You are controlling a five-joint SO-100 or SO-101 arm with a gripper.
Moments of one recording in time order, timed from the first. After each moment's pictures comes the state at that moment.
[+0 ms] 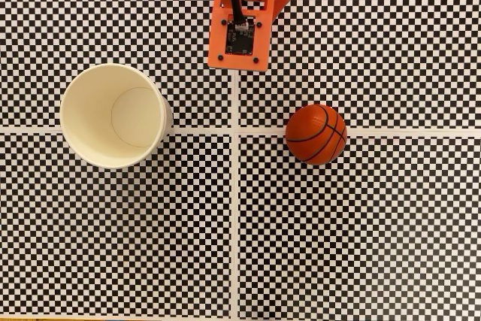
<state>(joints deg) 1.8 187.8 179.9 72.2 -88.5</state>
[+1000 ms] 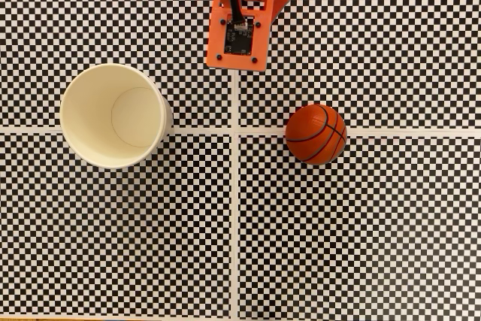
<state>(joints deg) 1.8 187.8 179.9 72.3 -87.8</state>
